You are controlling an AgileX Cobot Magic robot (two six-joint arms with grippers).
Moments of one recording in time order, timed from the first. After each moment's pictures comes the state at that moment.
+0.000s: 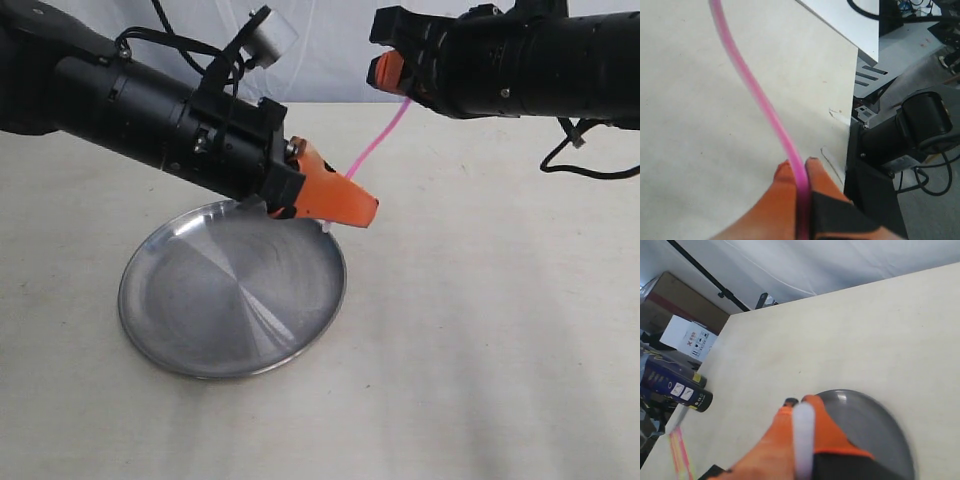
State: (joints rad) left arm -0.37 1.63 -1.10 -1.32 1.03 1.21; right arm 0.41 1.43 -0.92 1.51 0.39 -1.00
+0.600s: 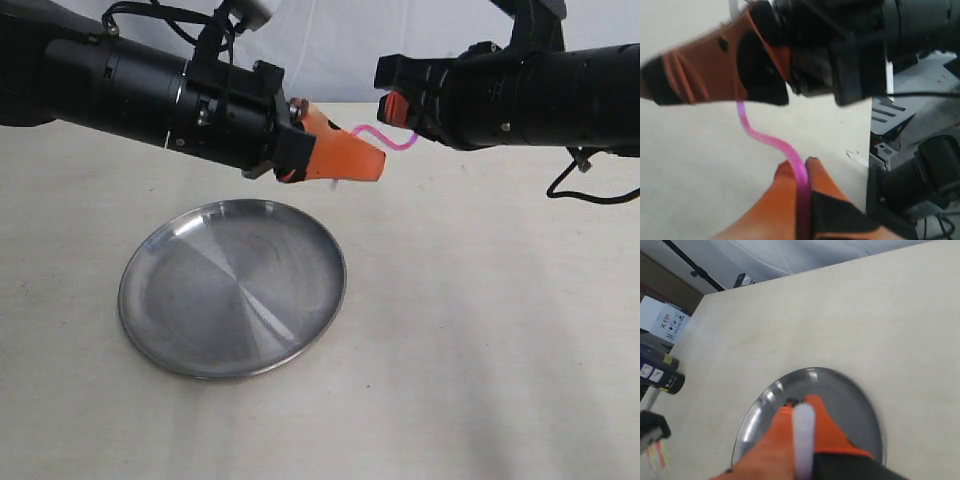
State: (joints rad) left arm -0.37 1.61 -1.10 -1.43 0.92 1.28; right arm 0.40 1.44 -0.87 1.47 0.37 -1.00
